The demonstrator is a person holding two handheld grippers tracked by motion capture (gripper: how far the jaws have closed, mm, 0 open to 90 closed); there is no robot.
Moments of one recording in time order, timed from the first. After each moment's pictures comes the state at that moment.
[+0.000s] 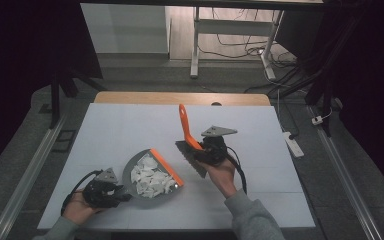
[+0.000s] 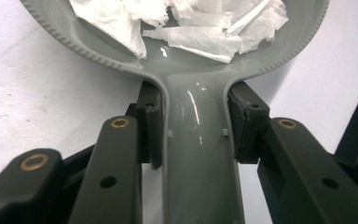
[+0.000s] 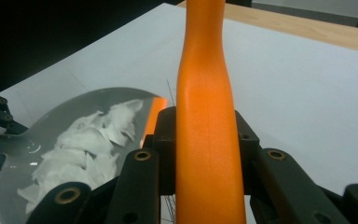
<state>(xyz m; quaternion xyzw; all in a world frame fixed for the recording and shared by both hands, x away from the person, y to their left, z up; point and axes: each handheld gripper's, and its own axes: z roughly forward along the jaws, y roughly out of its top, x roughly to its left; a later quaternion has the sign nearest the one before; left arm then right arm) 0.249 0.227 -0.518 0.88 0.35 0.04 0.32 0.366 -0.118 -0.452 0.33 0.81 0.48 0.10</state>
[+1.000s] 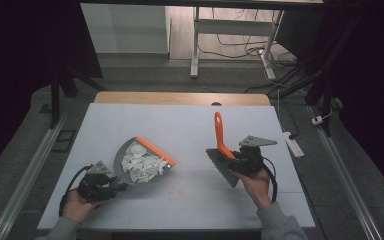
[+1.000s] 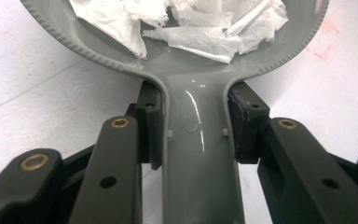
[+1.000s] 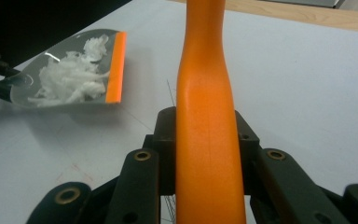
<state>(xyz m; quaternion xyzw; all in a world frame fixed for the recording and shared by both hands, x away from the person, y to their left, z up) 0.252 0.236 -0.510 0.82 0.44 0.08 0.34 0.345 -0.212 -0.453 0.35 0.80 0.48 0.10</state>
